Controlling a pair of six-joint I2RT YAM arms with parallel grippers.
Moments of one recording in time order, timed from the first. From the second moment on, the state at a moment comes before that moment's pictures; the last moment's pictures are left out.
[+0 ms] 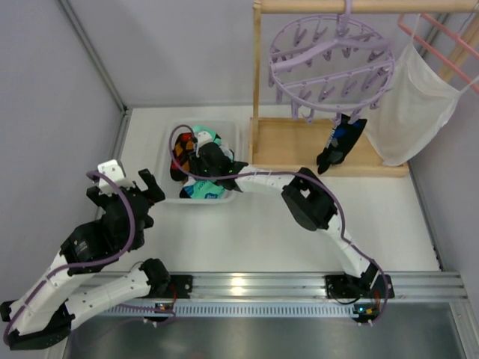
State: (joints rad) left arm -0.93 0.58 1.07 -0.95 -1.19 -0.56; right arm 0.95 2.38 1.86 0.07 0.10 0.34
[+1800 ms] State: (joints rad) left arm -0.76 2.06 1.53 0.35 0.42 -0.33; right arm 0.83 0.19 0.74 -0.55 0.38 0.28
